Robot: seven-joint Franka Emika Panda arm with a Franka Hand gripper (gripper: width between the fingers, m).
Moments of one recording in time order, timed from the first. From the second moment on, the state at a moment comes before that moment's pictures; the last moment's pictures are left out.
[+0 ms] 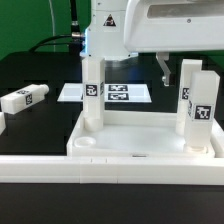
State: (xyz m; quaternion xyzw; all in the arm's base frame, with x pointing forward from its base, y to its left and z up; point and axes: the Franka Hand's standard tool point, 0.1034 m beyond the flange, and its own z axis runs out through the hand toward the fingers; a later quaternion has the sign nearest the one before) arm 0.632 0.087 0.121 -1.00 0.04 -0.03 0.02
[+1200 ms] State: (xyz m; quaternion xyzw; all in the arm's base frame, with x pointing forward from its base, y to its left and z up) arm 0.630 0.088 0.114 -0.98 0.21 -0.02 0.02
